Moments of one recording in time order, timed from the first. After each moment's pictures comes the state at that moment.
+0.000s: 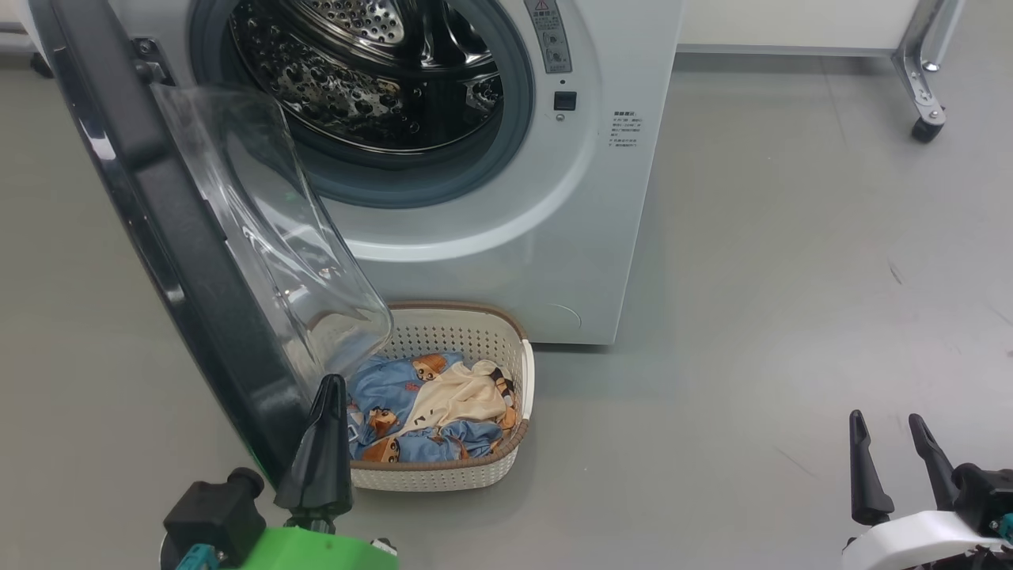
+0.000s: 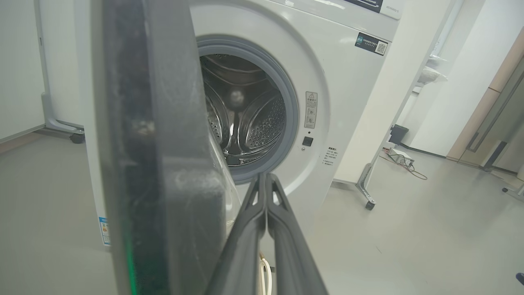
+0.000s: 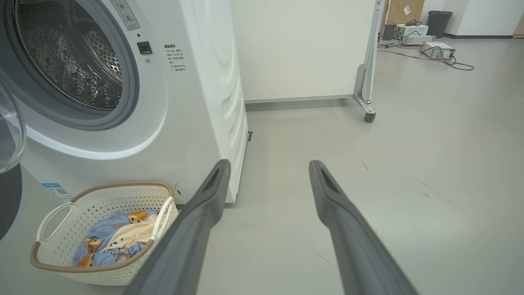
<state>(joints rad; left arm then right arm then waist) 0.11 0.05 -0.34 -0.20 -0.45 0.09 -0.14 0.11 -0.06 -0.12 0.24 0.18 0.12 -0.26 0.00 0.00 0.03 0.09</state>
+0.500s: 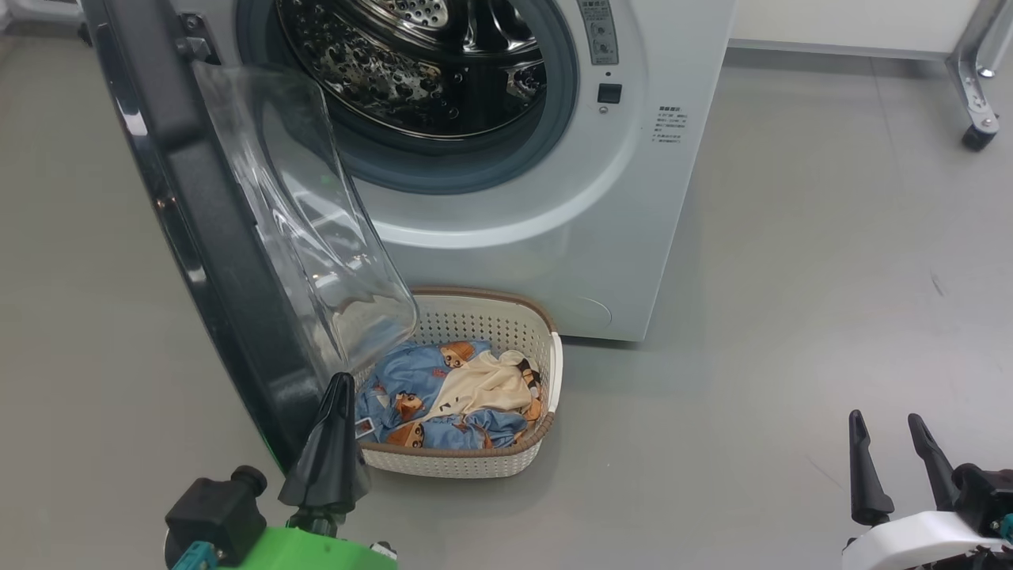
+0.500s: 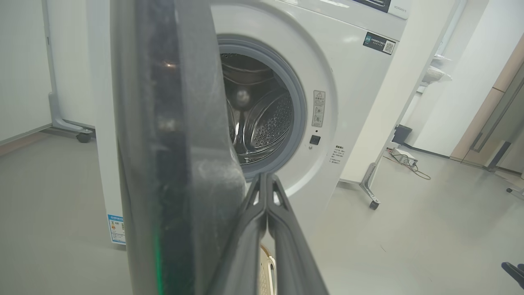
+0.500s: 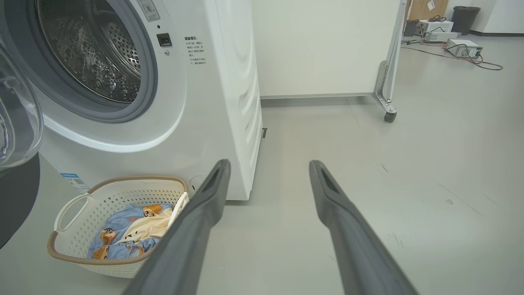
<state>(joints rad) 0.10 0.05 -0.33 -0.17 -0.45 0.11 -0.14 0.11 -0.06 -0.13 0.24 0.18 0.12 -0.26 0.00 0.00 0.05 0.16</state>
